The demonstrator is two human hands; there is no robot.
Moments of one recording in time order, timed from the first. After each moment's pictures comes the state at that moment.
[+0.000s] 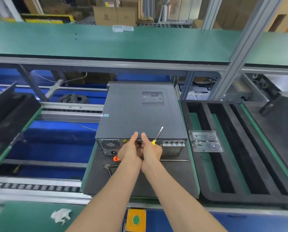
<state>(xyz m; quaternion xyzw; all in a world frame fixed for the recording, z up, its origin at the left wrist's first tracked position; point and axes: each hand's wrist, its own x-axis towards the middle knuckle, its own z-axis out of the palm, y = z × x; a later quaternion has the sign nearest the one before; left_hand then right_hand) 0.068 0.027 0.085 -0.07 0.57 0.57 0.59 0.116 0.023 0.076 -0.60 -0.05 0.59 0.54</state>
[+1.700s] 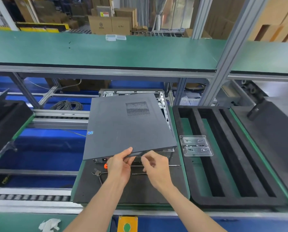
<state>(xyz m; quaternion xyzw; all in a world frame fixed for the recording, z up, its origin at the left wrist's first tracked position) 0.061 -0.002 0.080 0.01 0.47 0.62 0.63 0.195 -0.027 0.063 -0.56 -0.61 0.33 0.44</state>
